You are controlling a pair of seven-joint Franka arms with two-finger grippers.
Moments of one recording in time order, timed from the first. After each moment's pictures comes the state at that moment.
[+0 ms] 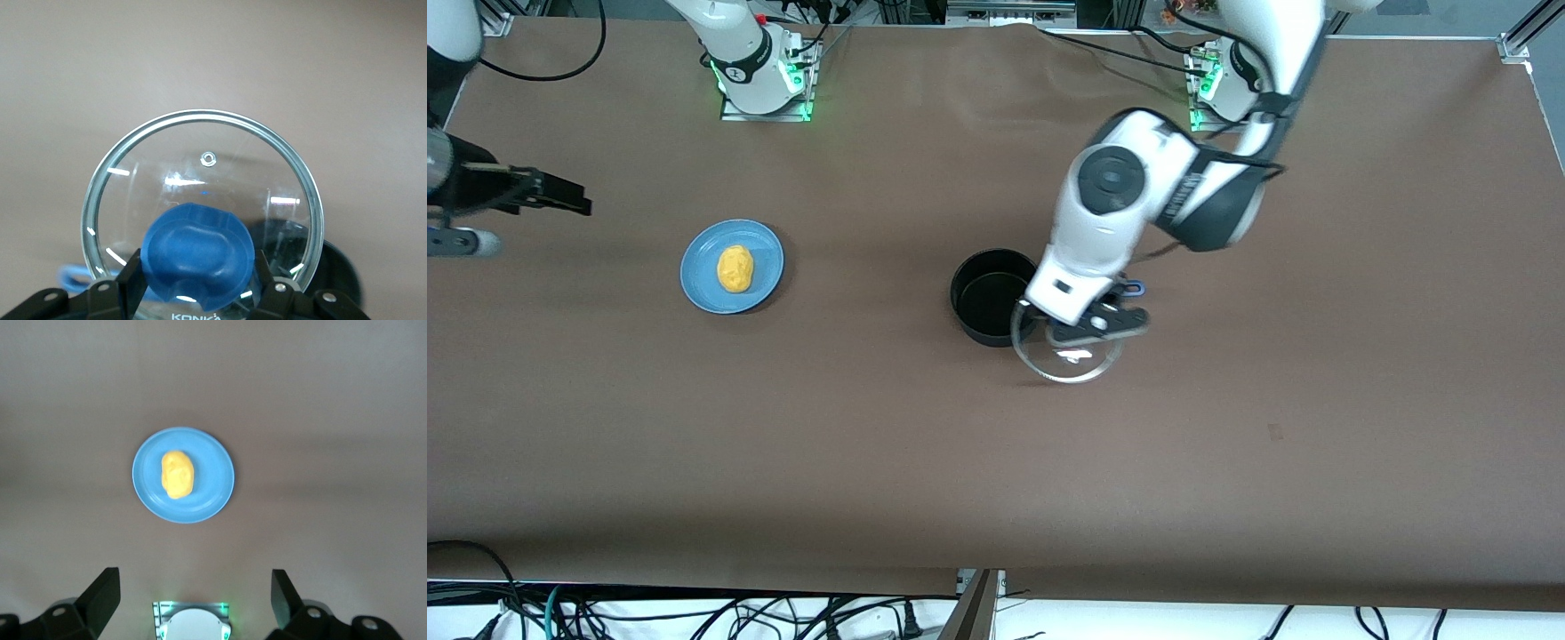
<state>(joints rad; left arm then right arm) -0.52 0.52 -0.04 -1.44 0.03 1.99 -0.73 -0.07 0.06 0.01 -1.70 -0.02 1.49 -0.07</state>
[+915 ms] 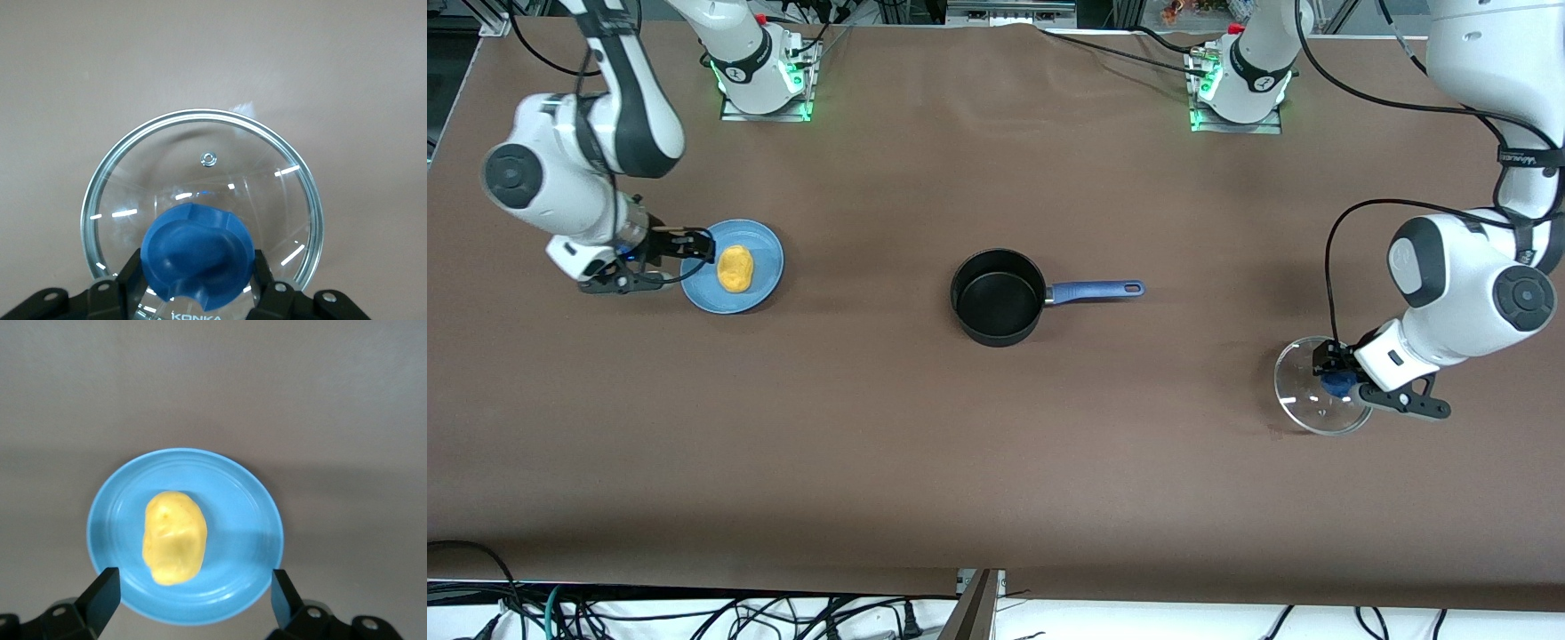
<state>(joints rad) -0.01 0.47 0.12 -1.86 -0.11 2.32 0.37 -0.07 0.07 0.05 -2.38 -0.02 2.33 -0.06</state>
